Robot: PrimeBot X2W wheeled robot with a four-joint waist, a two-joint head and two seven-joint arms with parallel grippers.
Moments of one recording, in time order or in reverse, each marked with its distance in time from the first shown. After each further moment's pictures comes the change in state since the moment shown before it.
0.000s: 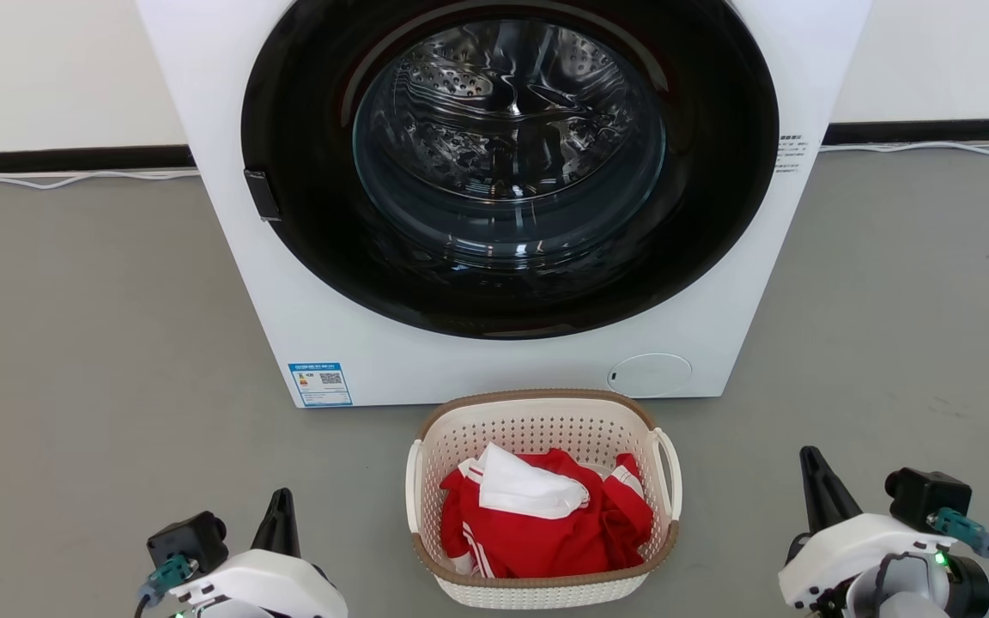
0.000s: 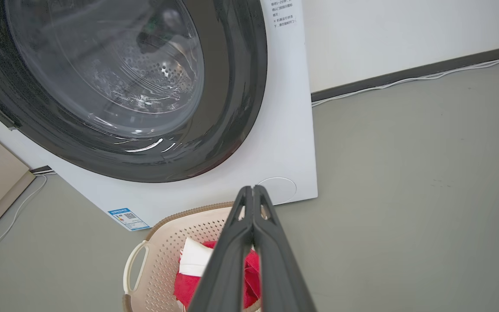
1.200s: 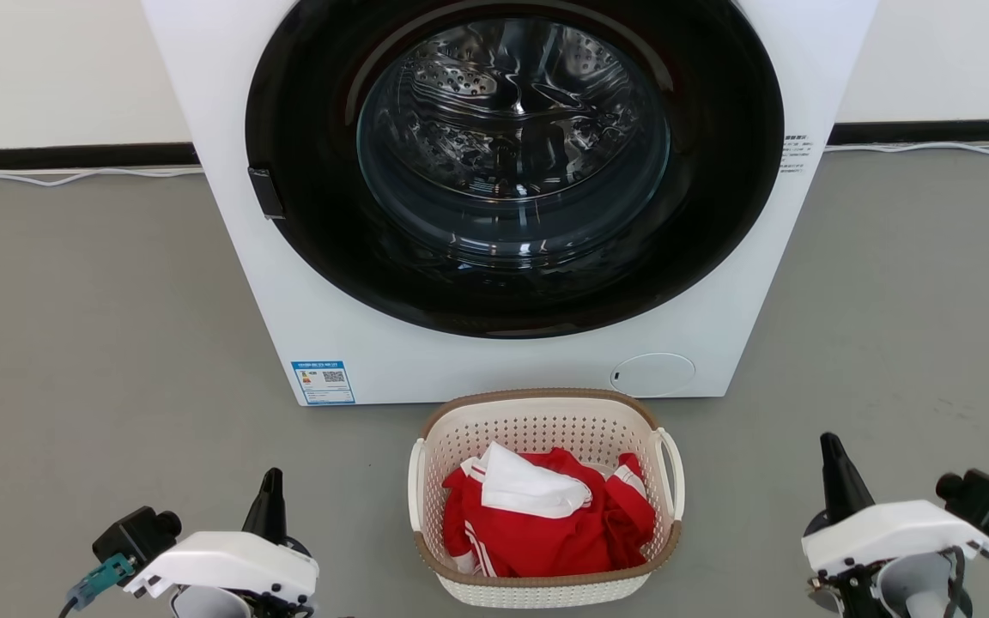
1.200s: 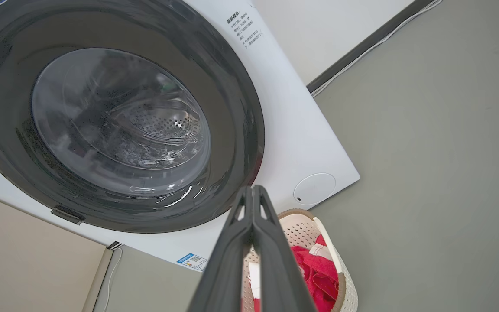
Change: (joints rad) left arm 0.001 0.001 0.052 -0.086 -0.347 -0.063 0.097; right arm 0.032 0.011 -0.029 -0.134 0.409 0.000 0.092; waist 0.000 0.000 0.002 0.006
